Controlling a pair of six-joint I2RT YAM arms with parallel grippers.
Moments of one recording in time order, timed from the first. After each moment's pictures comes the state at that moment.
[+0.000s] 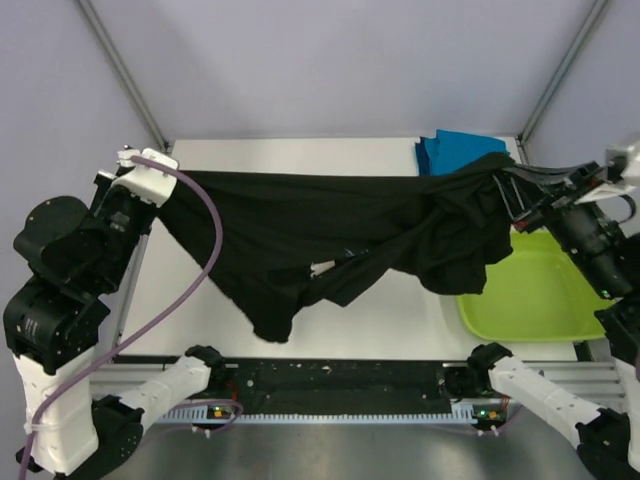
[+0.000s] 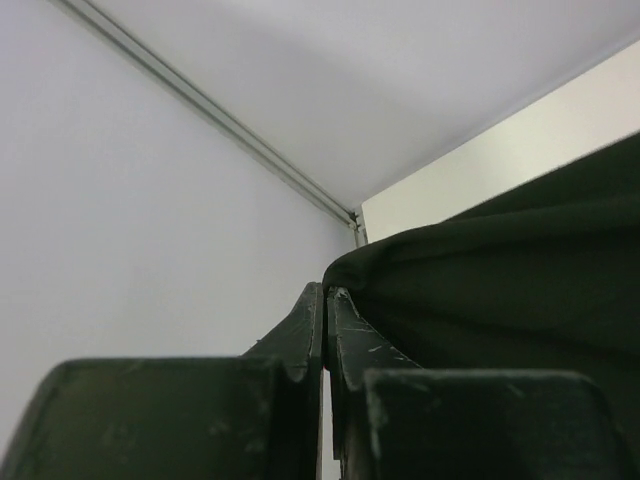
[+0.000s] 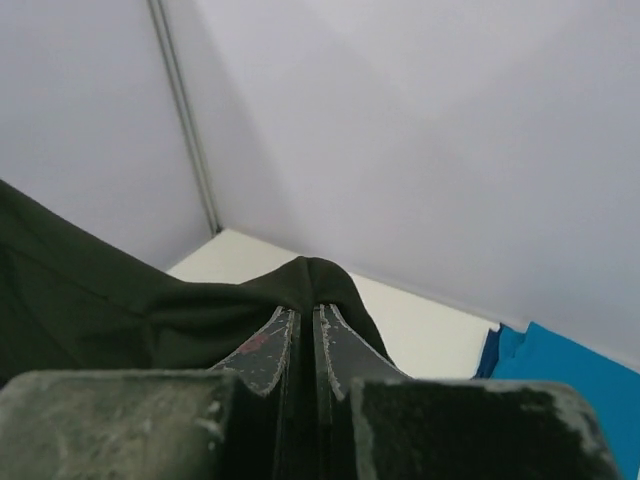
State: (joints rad) left arm -0.41 0.93 1.85 -0.98 -0.34 0.63; right arm 0.50 0.76 1.61 -0.57 -0.02 0.07
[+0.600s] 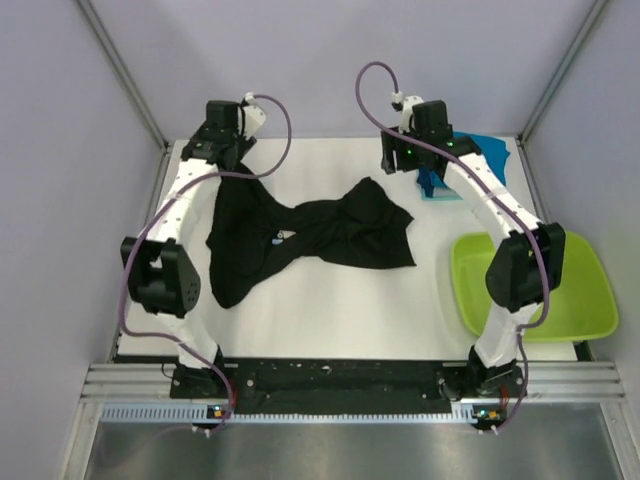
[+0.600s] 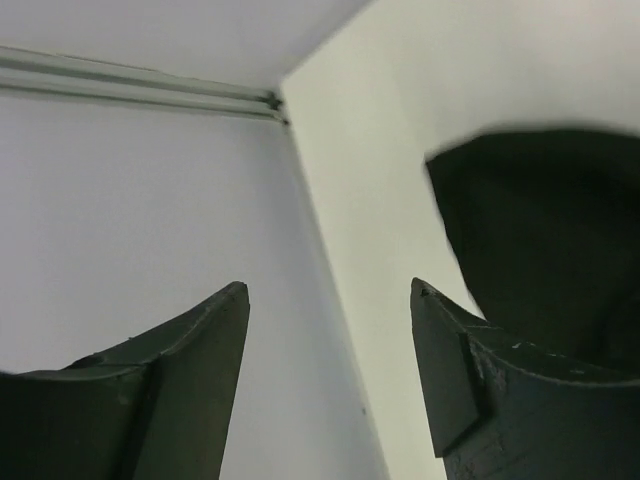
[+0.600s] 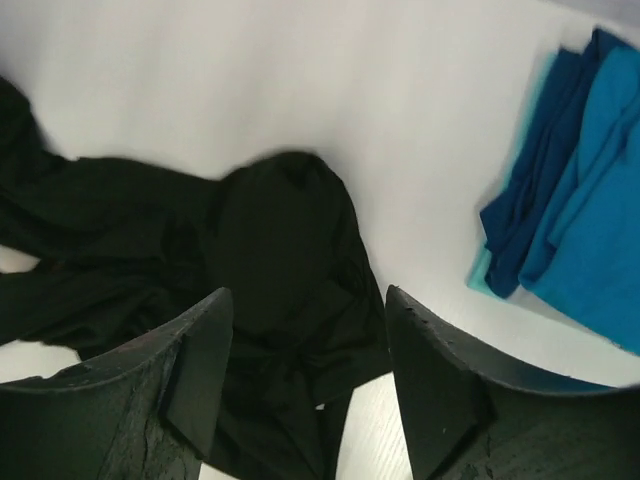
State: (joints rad) left arm -0.18 1.69 1.70 -0.52 -0.39 0.70; right arm 0.37 1.74 1.71 -0.55 -0.10 0.02
